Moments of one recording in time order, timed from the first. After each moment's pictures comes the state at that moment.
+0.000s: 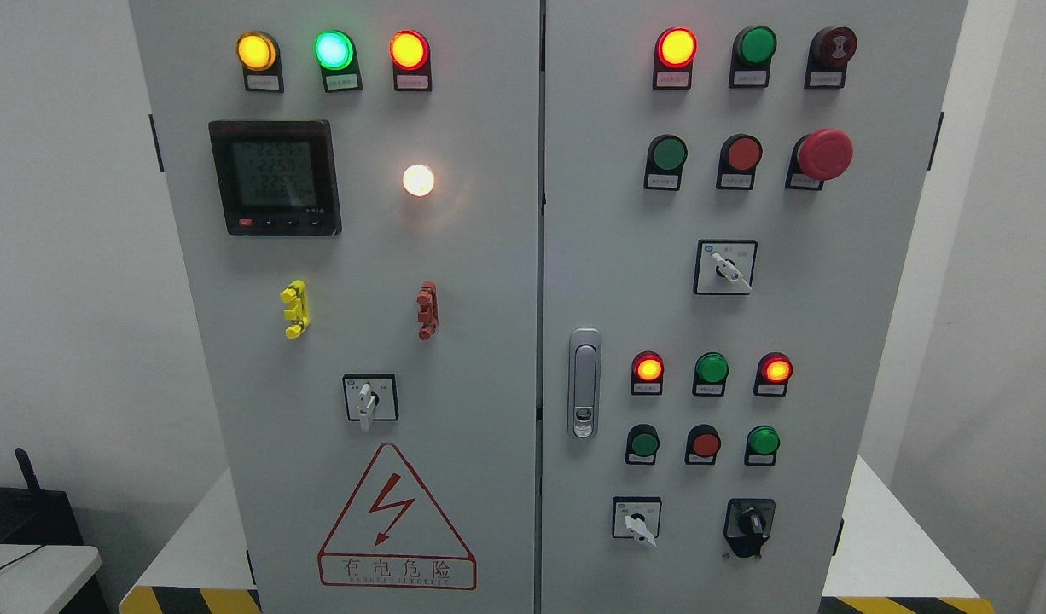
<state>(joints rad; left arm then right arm) 0.07 0.00 0.26 0.00 -0.21 -0.17 -0.15 0.12 0.12 0.00 -0.09 0.00 0.00 -0.21</state>
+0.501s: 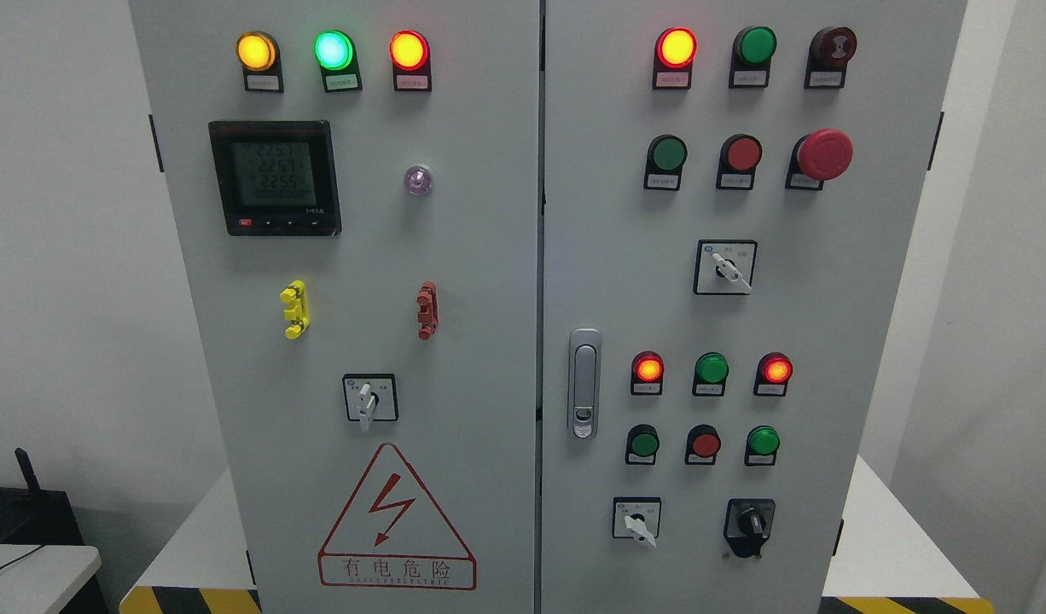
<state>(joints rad) 0.07 0.00 0.26 0.00 -0.21 -0.16 -0.16 0.12 0.12 0.00 -0.09 0.00 0.00 -0.21</state>
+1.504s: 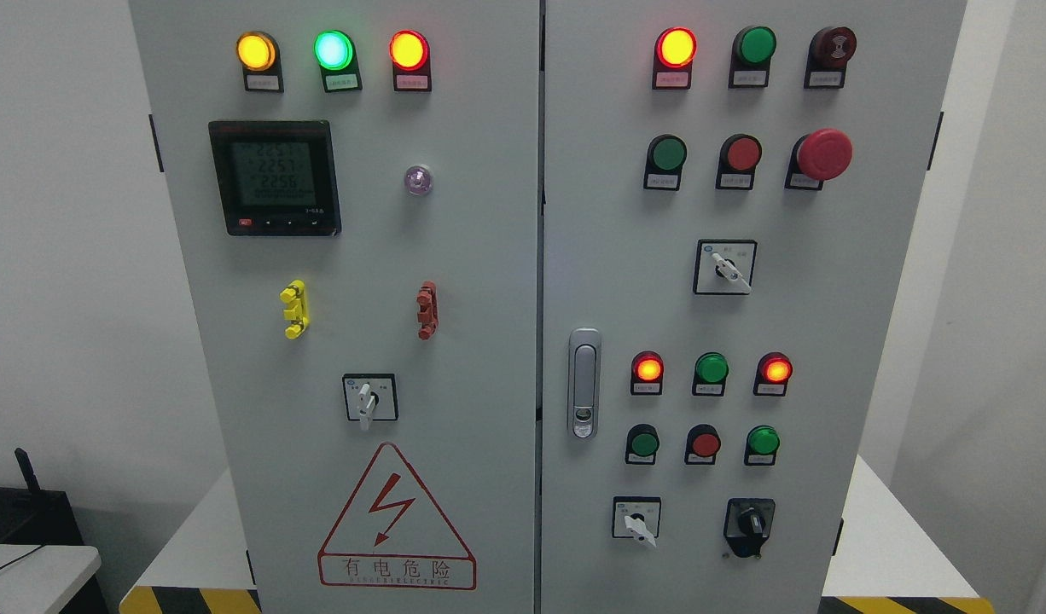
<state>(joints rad) 0.16 0.00 0.35 -0.12 -0.22 -0.15 -0.14 0.12 0.12 0.00 -0.09 0.00 0.00 -0.21</state>
